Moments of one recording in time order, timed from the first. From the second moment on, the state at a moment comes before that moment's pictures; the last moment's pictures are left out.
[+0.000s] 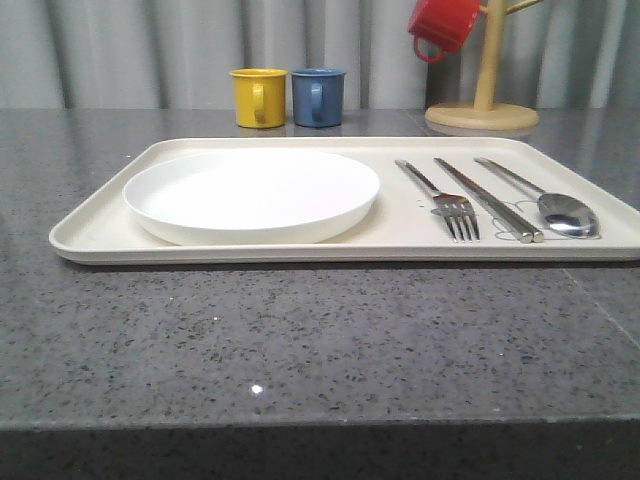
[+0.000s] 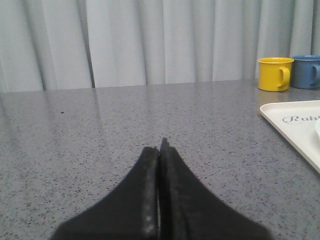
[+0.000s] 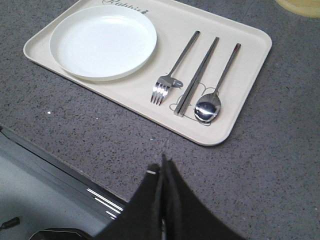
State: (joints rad) left arm 0.04 0.00 0.00 0.00 0.05 0.10; right arm 0.38 0.48 -0.90 0.13 1.05 -0.08
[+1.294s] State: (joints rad) left arm 0.04 0.00 0.00 0.00 0.05 0.10; right arm 0.03 0.05 -0.08 0.11 0.15 -0.08
